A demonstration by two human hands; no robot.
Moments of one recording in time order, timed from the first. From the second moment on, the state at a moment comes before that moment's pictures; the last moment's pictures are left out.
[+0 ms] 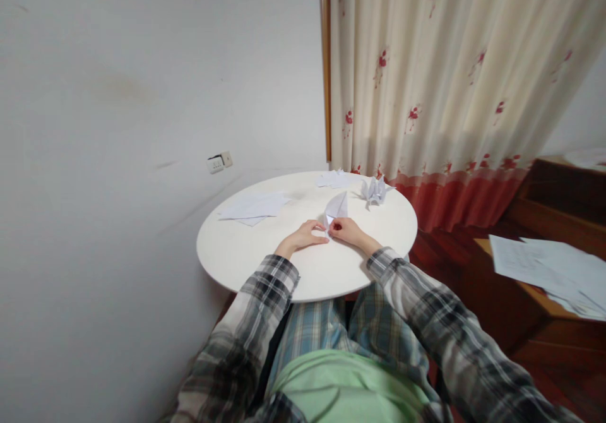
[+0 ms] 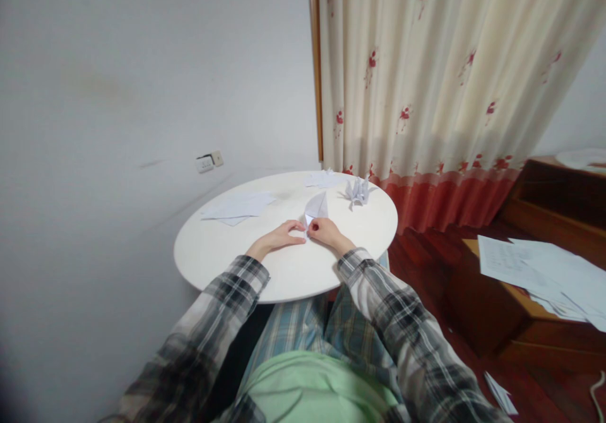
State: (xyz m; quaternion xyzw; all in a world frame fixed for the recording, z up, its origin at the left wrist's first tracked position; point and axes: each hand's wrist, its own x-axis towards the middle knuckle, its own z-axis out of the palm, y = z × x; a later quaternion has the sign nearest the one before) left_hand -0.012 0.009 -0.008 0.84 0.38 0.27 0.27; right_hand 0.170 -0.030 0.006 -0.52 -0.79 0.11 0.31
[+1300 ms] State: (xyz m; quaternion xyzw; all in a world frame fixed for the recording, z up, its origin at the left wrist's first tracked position) left_hand -0.007 0.014 -0.014 0.75 0.42 0.39 0.33; right_hand 0.170 -0.035 0.007 -0.47 -0.80 0.19 0.32
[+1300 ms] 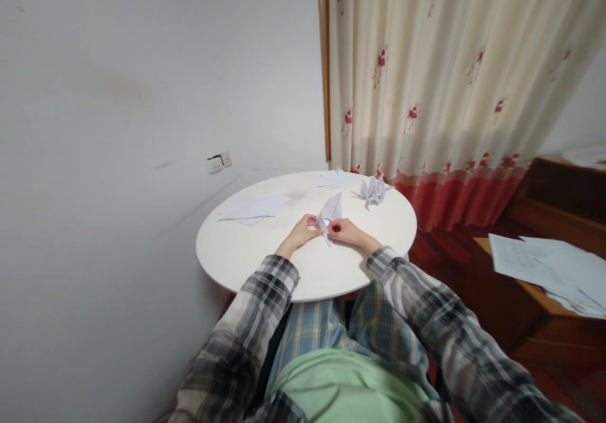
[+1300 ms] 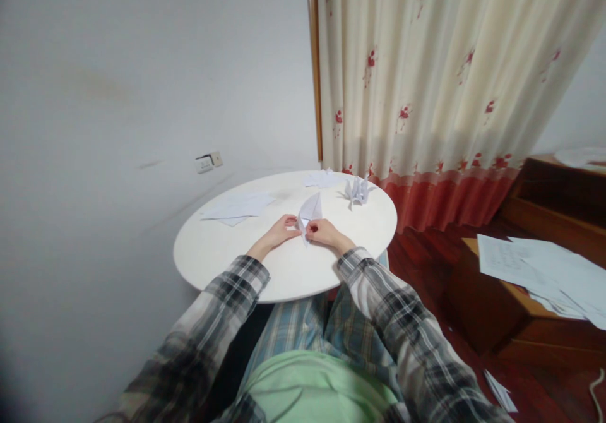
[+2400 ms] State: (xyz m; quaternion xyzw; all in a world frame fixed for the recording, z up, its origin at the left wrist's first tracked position) left_hand -0.003 0.007 -0.007 0.81 0.41 0.34 0.23; right_hand 0.168 -0.036 0.010 -0.52 -0.78 0.14 0.31
